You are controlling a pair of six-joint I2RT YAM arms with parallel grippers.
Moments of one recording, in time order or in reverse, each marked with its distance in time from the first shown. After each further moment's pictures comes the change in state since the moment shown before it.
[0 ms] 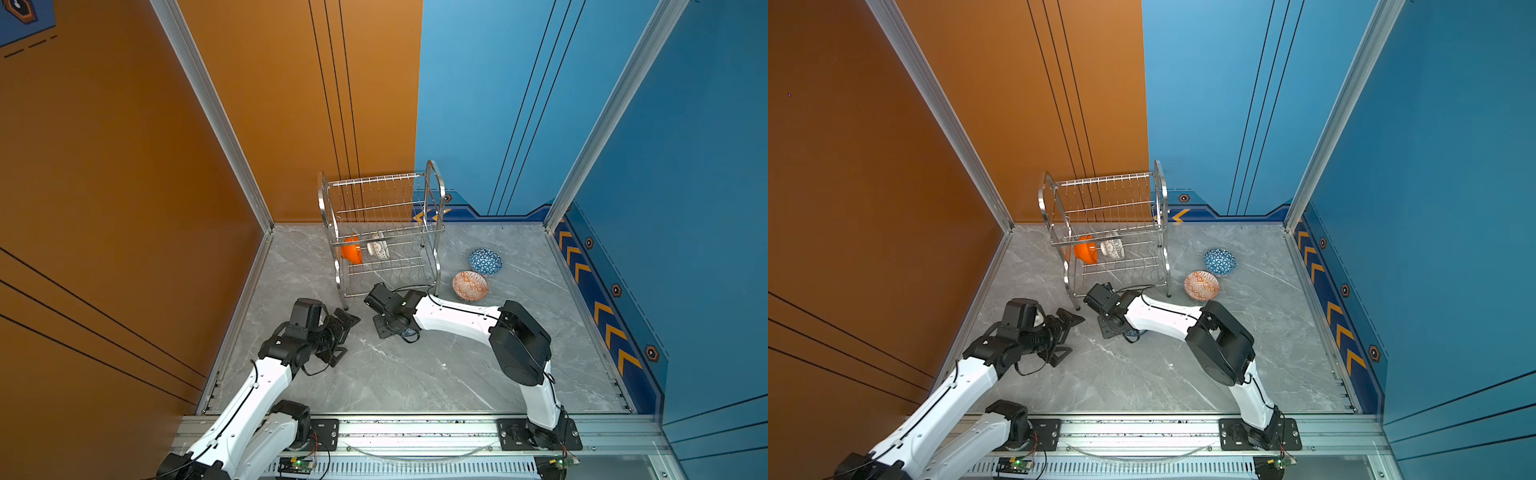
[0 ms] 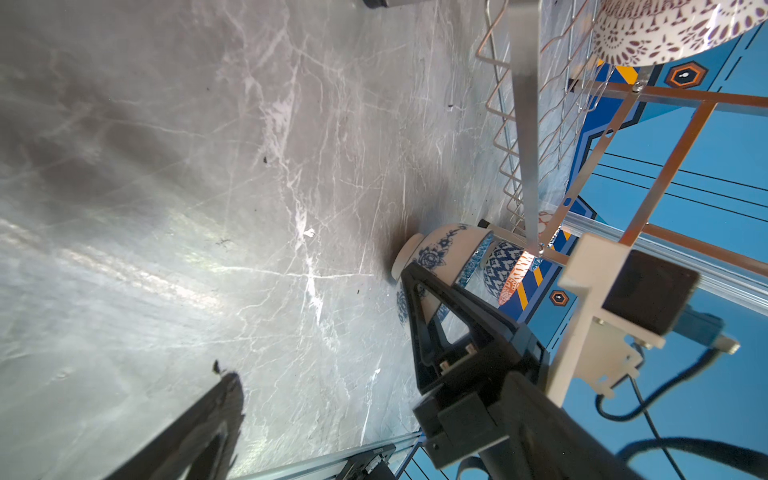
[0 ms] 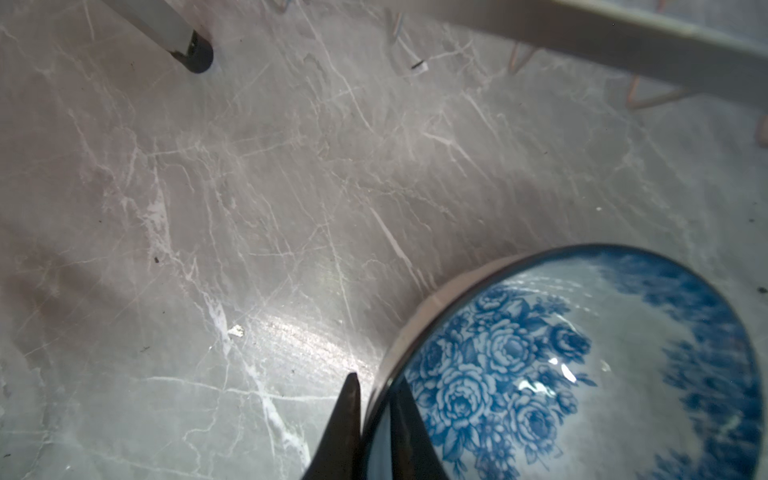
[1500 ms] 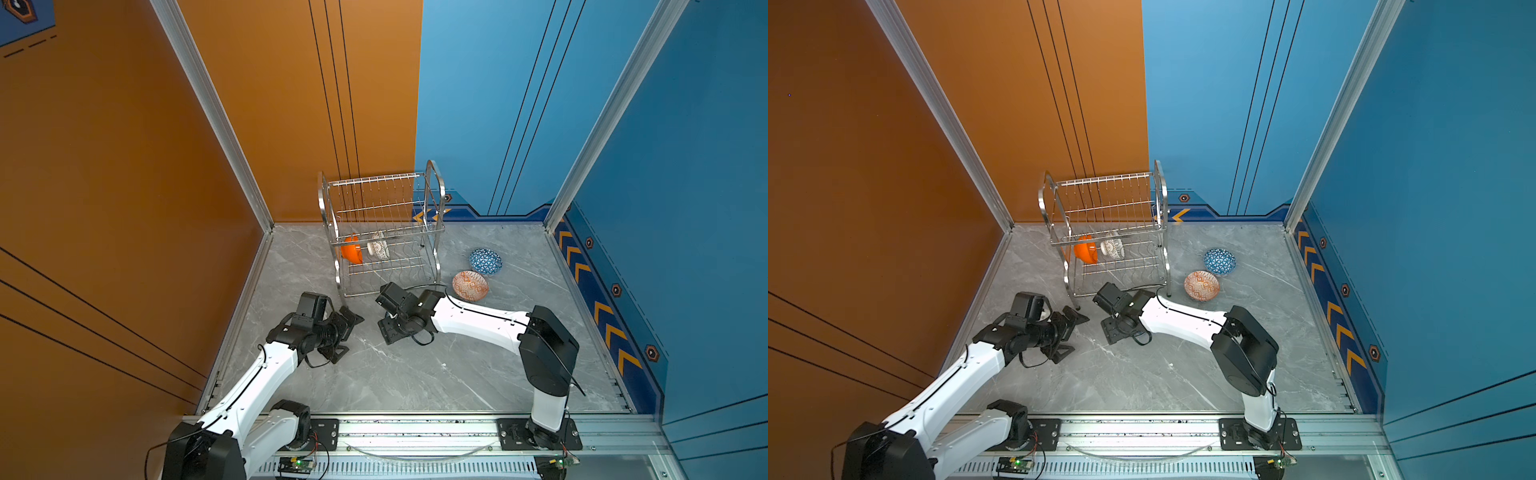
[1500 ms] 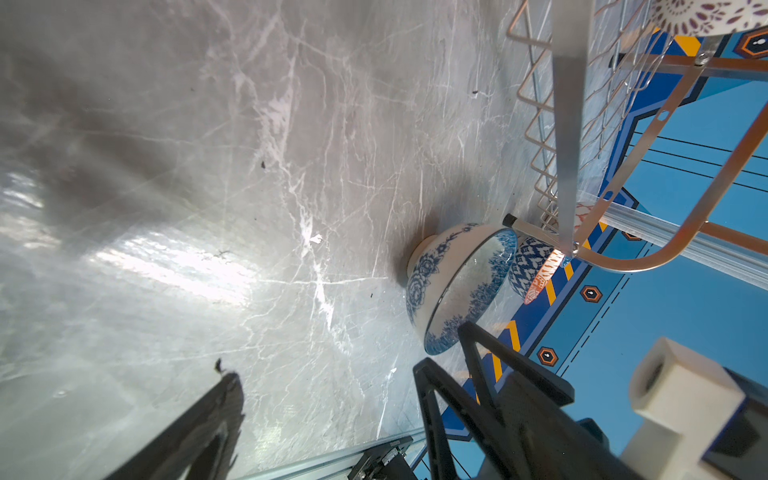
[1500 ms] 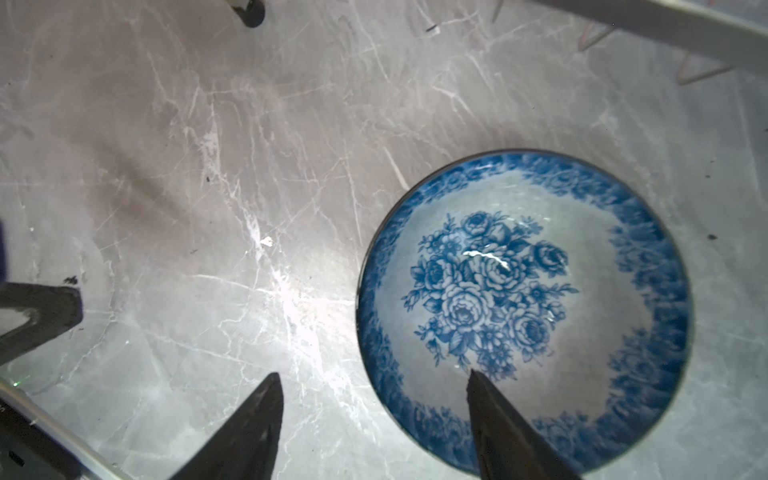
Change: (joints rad) left arm -0.009 0.137 0.049 -0.002 0.021 0.064; right arm 0.002 -0.179 -0.122 -0.029 -0.069 -0.069
